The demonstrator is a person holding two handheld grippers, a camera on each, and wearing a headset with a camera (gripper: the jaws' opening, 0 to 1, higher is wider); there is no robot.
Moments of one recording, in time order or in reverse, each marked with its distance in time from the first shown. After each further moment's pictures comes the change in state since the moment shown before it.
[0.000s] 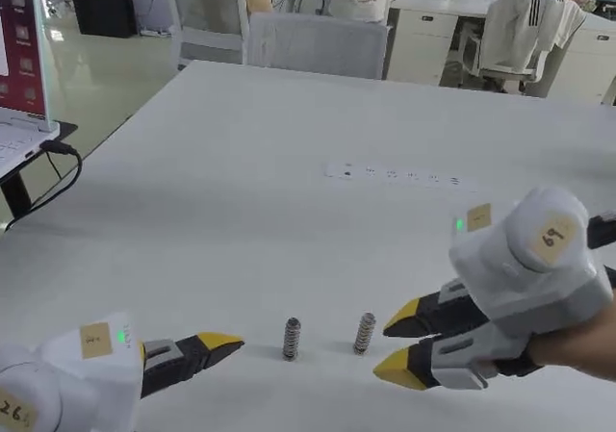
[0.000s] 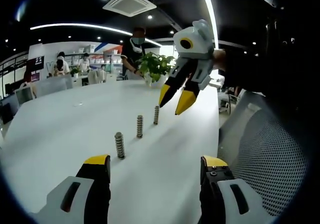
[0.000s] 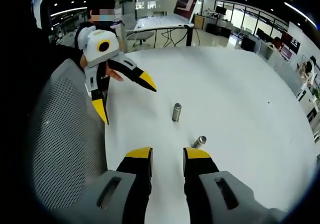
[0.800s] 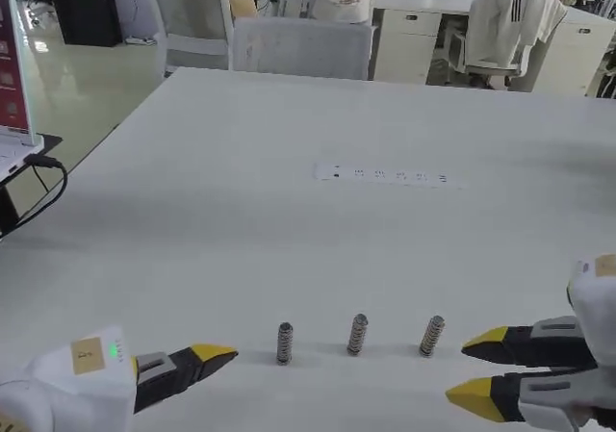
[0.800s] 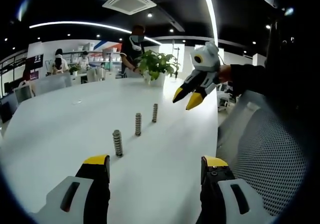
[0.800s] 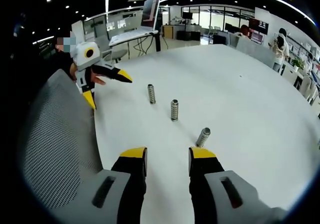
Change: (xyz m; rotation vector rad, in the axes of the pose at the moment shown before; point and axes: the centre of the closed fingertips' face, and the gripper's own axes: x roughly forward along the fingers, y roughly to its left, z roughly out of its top) left arm 0.001 -0.002 -0.004 -0.006 0.017 -0.009; right arm -0.038 -0.021 -0.065 0.218 -0.142 -0.143
